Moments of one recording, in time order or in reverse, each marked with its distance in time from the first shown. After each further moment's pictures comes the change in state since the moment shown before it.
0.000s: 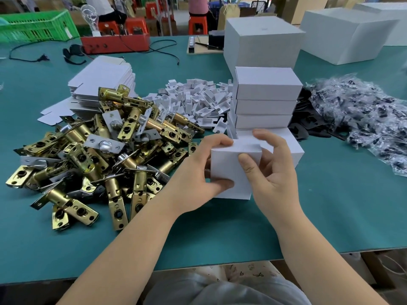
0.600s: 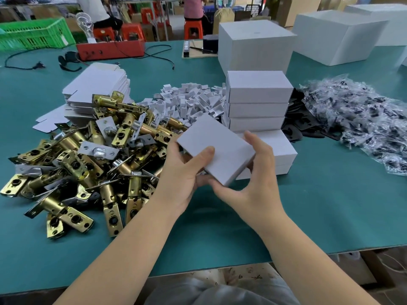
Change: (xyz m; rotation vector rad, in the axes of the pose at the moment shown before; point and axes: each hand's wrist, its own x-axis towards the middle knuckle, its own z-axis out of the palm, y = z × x) left_hand 0.013 0.002 0.007 -0.809 0.400 -0.343; right_hand -0.008 0.004 0.012 -0.186 -0.042 -0.070
